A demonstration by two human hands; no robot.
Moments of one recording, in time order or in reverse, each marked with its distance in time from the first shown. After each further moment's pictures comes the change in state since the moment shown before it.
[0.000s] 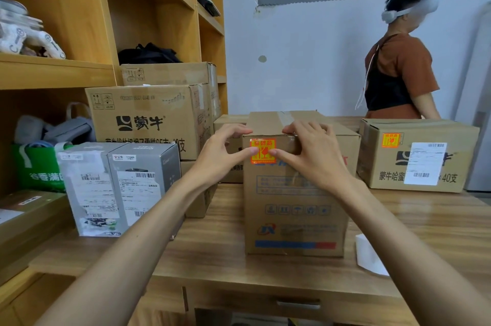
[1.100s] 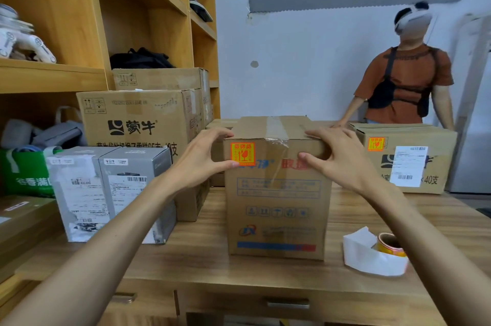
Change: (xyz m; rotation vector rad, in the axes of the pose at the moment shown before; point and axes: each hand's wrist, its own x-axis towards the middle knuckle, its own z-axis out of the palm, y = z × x) left_hand -0.004 0.000 -0.025 0.272 -0.098 0.096; right_hand -0.019 0.044 -0.052 0.005 -0.136 0.096
